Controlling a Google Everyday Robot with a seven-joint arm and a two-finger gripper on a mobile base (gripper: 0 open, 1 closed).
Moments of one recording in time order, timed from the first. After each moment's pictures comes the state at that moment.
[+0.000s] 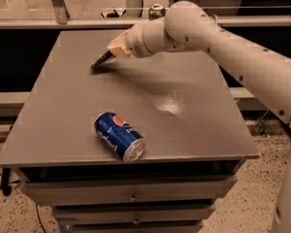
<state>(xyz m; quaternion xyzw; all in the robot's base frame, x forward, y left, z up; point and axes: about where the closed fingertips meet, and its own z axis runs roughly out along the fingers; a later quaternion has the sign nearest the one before) 0.717 0.085 0.895 -0.52 0.67 0.19 0.50</state>
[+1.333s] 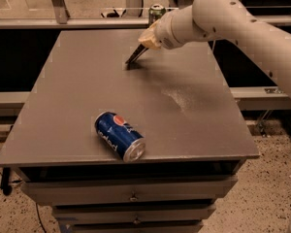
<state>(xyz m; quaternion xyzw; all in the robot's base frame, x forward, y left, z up) 0.738 -0.017 0.910 -0.53 0.68 0.07 0.49</state>
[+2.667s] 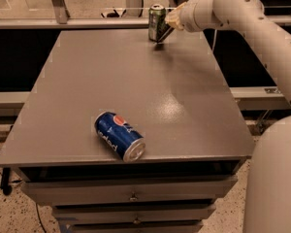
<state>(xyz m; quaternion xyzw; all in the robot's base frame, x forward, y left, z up) 0.843 -0.110 0.930 -0.48 0.68 -0.02 0.55</state>
